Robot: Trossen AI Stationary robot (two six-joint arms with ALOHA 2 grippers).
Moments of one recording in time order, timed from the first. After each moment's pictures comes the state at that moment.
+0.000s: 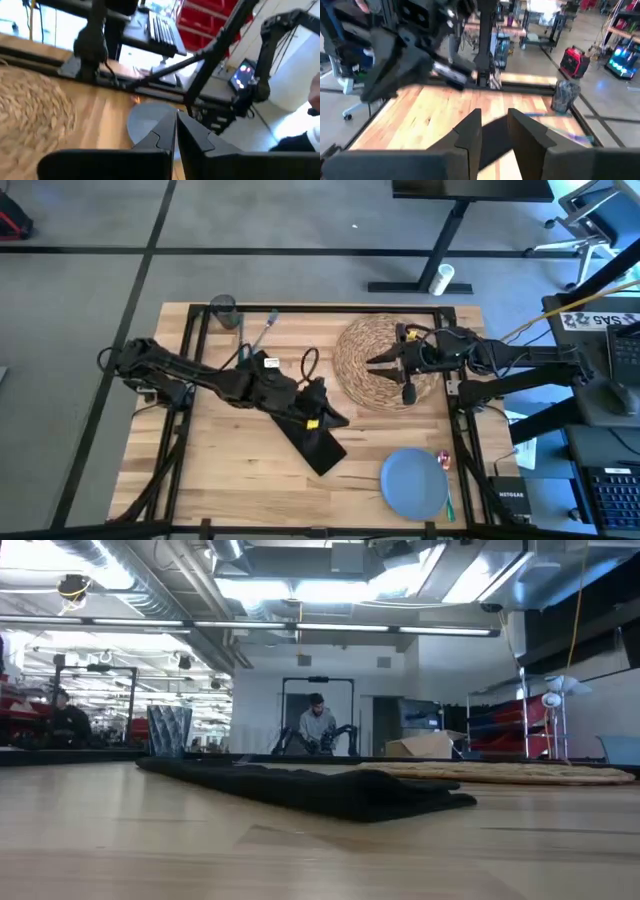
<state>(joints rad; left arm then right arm) -0.27 1.62 1.37 -0.02 -0.10 -0.36 0.01 0.92 0.91 -0.23 -0.06 -0.08</state>
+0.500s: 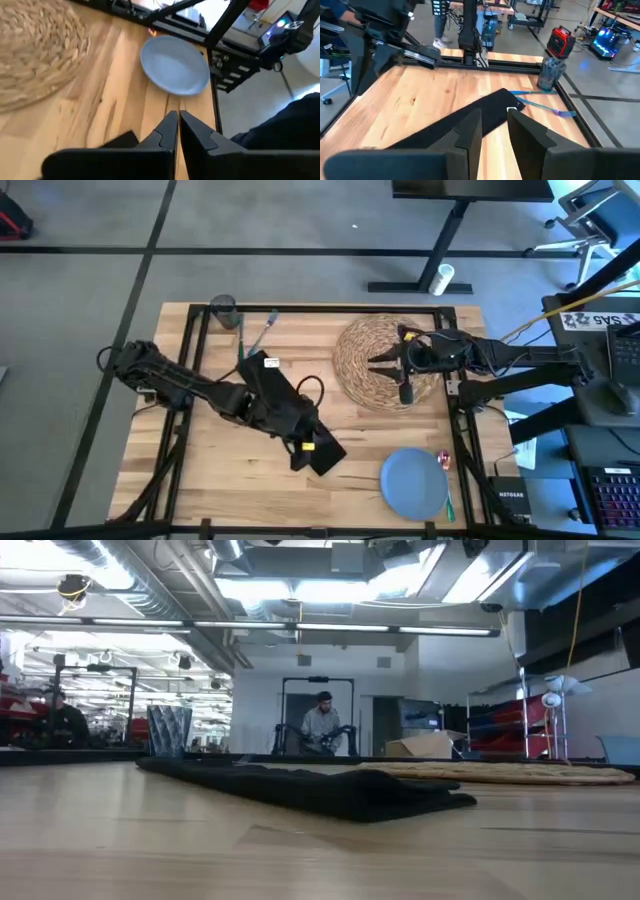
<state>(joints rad) -0.37 1.63 1.37 -0.31 -0.19 -0.52 0.01 0.92 0.91 -0.30 0.02 -0.08</state>
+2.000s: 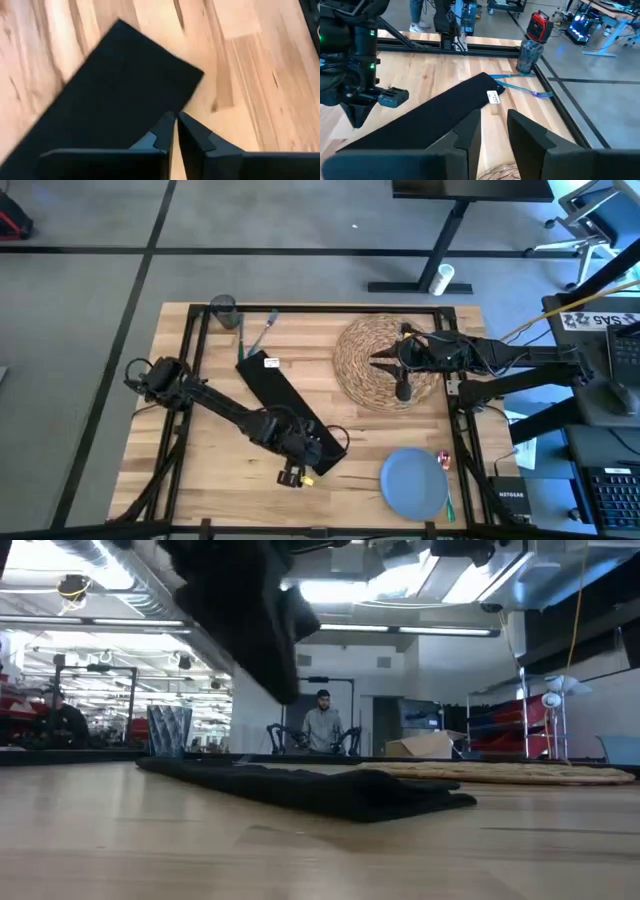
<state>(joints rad) -0.39 1.91 1.37 -0.51 -0.07 -0.10 0.01 0.92 0.91 -0.37 0.15 -0.07</state>
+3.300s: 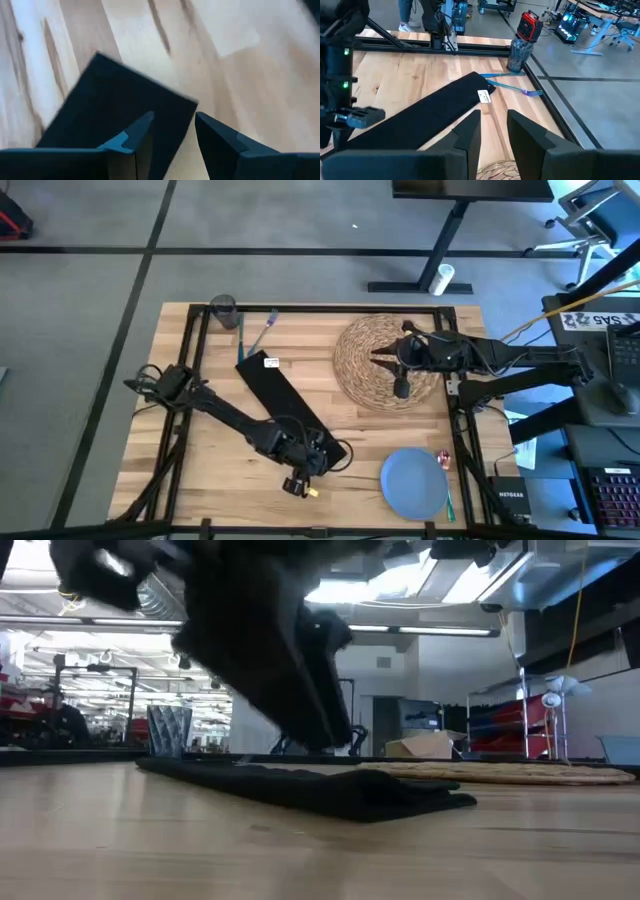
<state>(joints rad) -0.43 2.01 1.36 -0.35 -0.13 0.00 0.01 0.92 0.91 -0.37 0.22 -0.08</state>
